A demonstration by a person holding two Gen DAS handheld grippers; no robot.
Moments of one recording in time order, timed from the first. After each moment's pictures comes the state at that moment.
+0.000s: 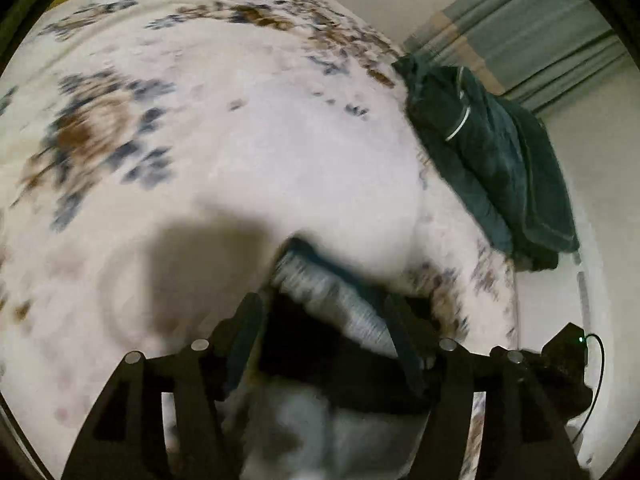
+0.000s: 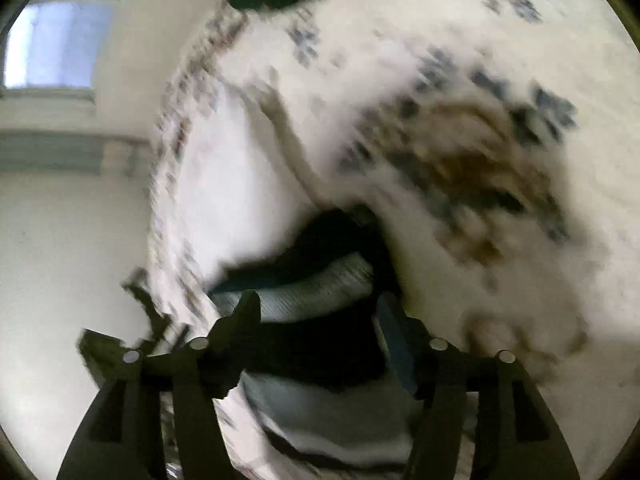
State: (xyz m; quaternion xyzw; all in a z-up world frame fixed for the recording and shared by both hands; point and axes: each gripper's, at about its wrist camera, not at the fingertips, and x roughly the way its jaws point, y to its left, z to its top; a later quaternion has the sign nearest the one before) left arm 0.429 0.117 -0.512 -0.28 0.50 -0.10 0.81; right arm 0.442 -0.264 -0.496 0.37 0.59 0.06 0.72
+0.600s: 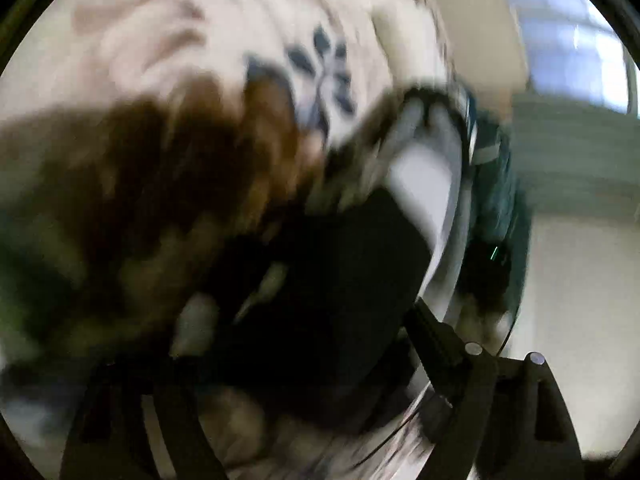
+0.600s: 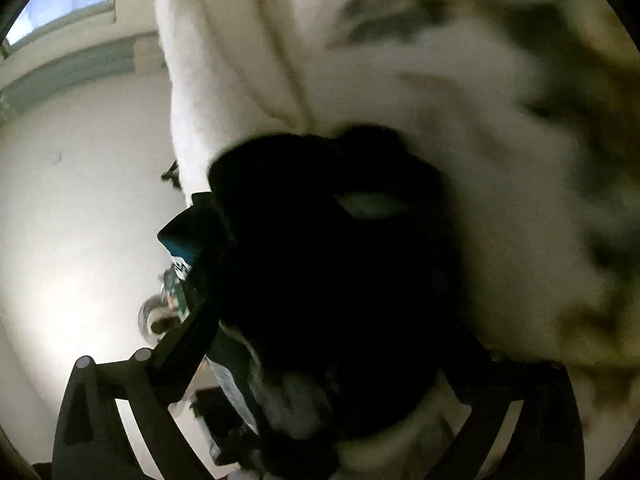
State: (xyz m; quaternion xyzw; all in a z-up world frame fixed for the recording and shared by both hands) left arm 0.268 0.094 -0.655 -0.57 0.44 -0.06 0.69; right arm 0.559 -0.200 -0.653 0.37 0.68 0.28 0.57
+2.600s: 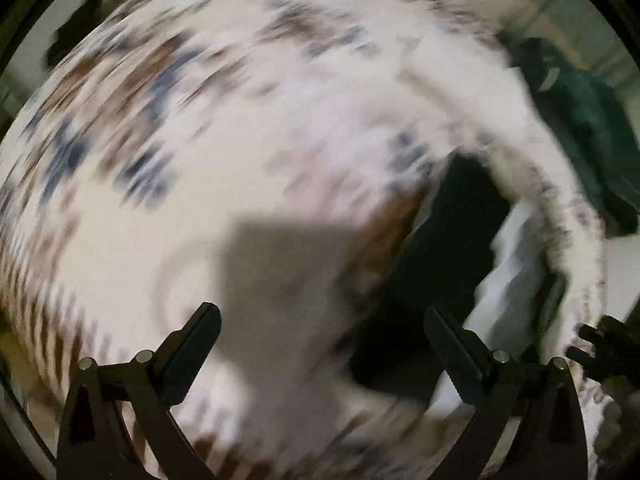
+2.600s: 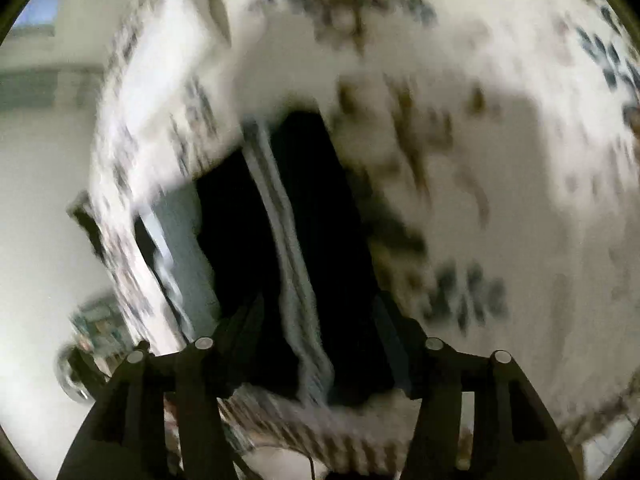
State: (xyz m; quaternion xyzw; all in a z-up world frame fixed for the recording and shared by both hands) left arm 0.220 0.186 -0.530 -0.21 0.56 0.04 0.80; right arm 0.303 -0.270 -0.510 0.30 0.67 0.04 0.67
